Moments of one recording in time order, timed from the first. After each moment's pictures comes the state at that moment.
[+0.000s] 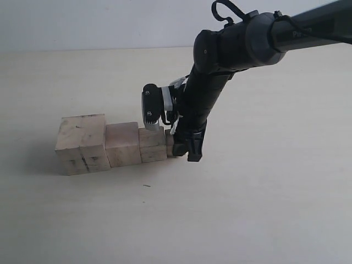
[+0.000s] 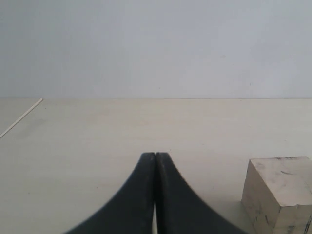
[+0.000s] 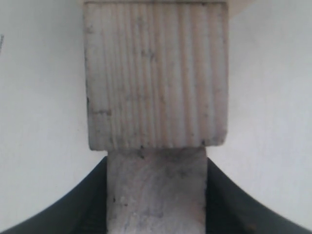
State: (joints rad) left arm 0.02 0.01 0.00 0.03 0.19 0.00; right arm 0.72 2.17 -1.44 0.30 0.77 -1.27
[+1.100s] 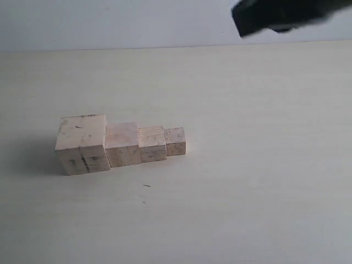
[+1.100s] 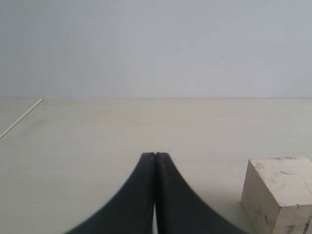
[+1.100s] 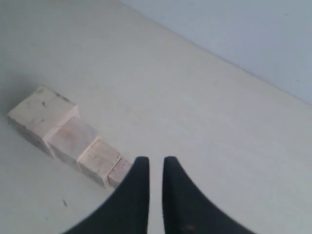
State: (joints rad) left arm 0.02 0.01 0.00 0.03 0.19 0.00; right arm 0.72 1.12 -0.97 0.10 0.56 -0.15
